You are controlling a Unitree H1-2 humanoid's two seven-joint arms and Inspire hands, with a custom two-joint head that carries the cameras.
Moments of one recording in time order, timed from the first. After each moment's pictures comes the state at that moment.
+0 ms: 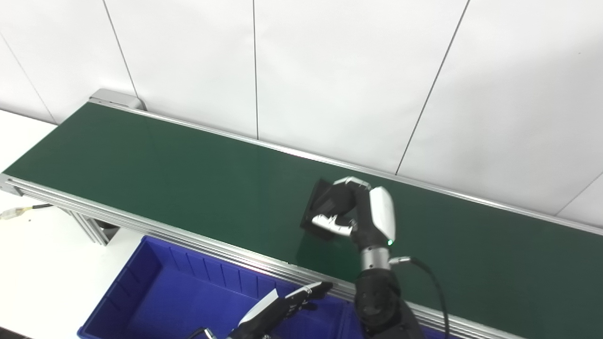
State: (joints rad) left arm 0.16 0.15 -0.31 0.25 0.10 -0.43 -0.27; right arm -0.35 0.11 0.34 0.29 -0.55 0.01 -0.37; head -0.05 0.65
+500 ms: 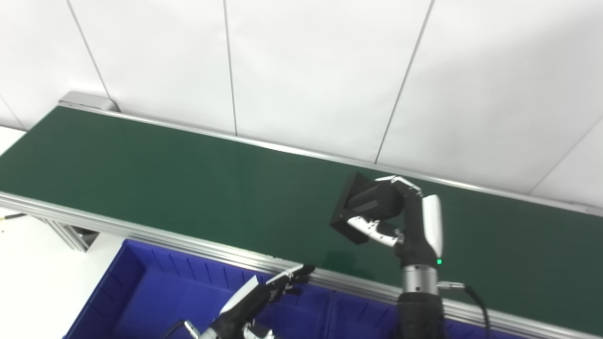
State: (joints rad) left arm 0.16 0.18 -0.30 0.18 0.06 -0.42 -0.30; right arm -0.09 0.06 0.25 -0.15 -0.54 0.08 -0.24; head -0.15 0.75
